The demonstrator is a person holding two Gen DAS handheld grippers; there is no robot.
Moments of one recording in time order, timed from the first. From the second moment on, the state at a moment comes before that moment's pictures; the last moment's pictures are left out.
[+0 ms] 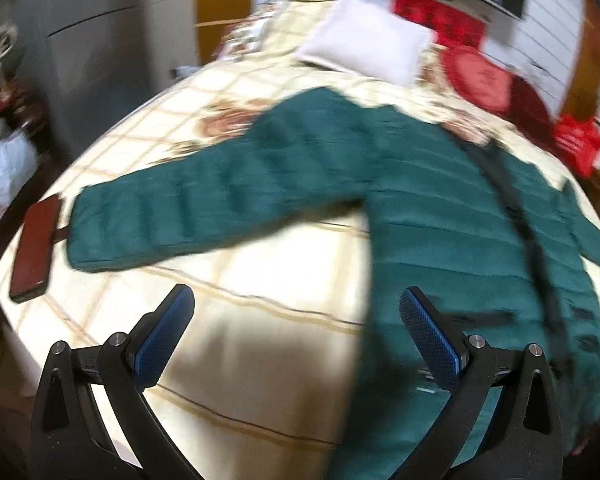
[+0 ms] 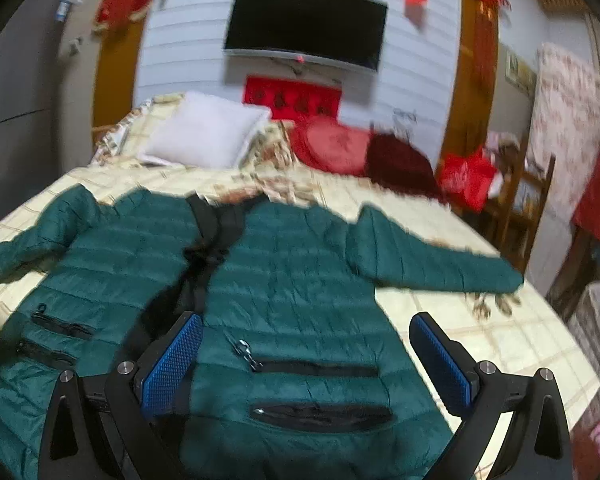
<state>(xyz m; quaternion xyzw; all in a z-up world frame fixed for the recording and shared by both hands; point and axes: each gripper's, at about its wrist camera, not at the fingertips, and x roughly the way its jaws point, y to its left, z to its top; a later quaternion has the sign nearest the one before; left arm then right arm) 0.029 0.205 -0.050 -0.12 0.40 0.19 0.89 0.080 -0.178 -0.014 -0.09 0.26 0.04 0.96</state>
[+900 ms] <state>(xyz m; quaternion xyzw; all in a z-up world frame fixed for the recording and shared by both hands) 0.009 0.415 -0.107 -0.29 0.39 0.26 0.84 0.104 -0.187 -0.035 -0.08 0.32 0.03 0.94</state>
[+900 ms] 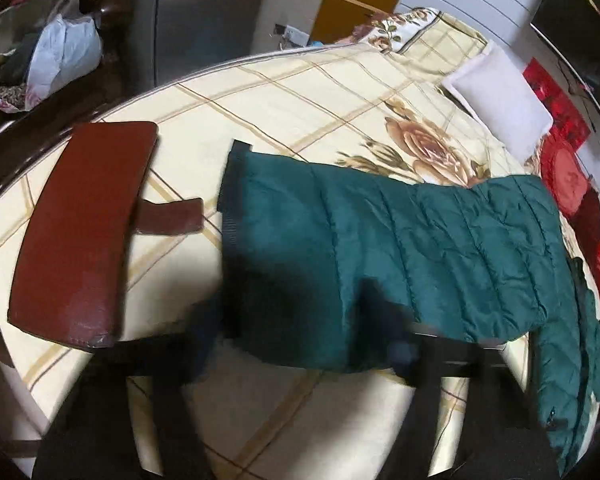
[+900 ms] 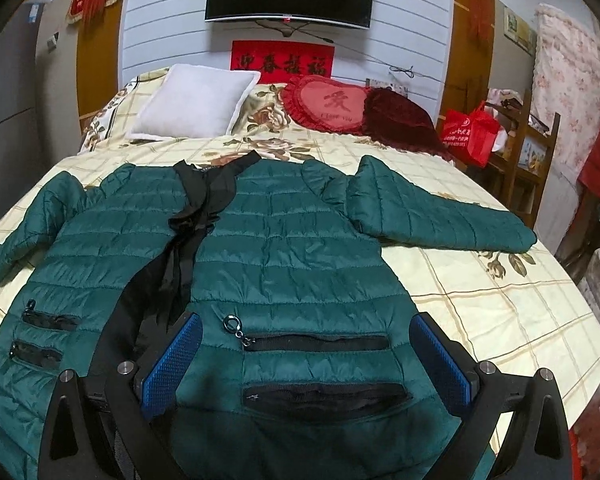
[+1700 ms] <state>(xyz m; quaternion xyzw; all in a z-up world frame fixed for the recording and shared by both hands) 0.083 0.232 0.059 -0.22 0.25 0.02 0.94 0.104 -0.214 -0.032 -0.06 0.32 0.01 0.95</state>
